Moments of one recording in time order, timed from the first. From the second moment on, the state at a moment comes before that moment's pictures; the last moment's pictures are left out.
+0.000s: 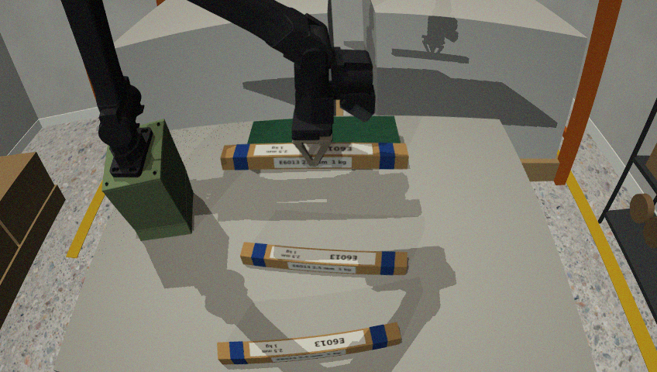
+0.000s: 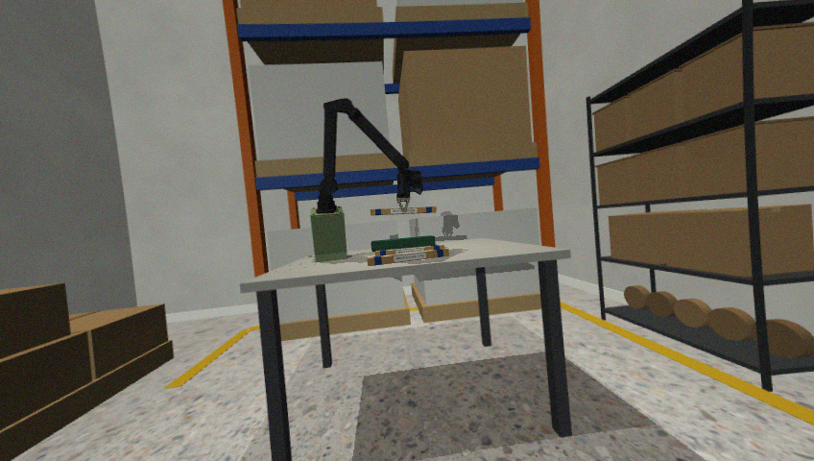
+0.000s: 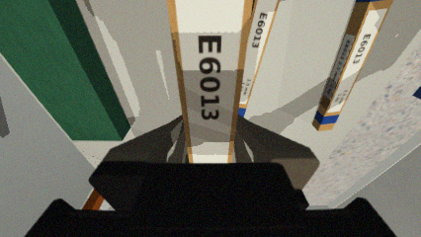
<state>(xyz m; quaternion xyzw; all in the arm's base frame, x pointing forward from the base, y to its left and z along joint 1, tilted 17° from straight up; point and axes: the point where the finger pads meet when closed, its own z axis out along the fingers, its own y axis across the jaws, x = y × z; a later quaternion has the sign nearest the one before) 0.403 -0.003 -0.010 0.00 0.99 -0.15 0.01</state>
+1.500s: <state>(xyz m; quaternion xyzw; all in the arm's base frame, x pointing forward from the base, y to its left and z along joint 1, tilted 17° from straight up) 0.399 -0.008 -0.024 0.00 0.99 -0.15 0.02</state>
